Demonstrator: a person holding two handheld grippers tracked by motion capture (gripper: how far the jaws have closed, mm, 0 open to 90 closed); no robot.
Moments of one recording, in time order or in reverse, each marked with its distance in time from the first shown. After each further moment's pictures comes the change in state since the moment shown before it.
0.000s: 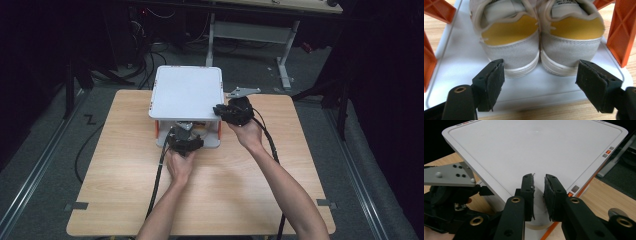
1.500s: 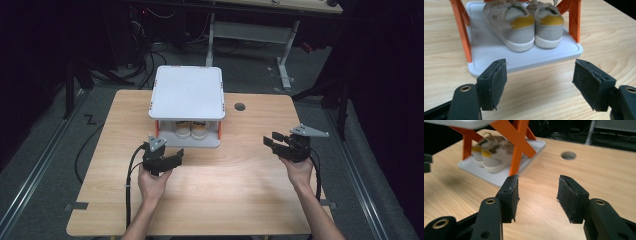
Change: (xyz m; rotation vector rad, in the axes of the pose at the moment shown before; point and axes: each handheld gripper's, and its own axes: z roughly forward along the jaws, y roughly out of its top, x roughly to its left) left arm 0.058 -0.036 -0.095 -0.088 -0.213 0.043; right arm -0.047 -0.140 -0.120 -0.088 -0.124 0.240
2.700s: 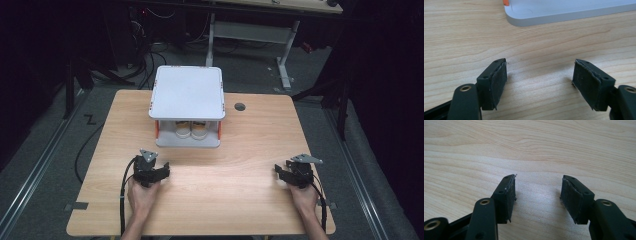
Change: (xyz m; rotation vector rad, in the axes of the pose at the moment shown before) left arm 0.033 -0.053 0.019 0.147 0.184 0.025; right arm -0.031 -0.105 0.008 0.233 -0.255 0.007
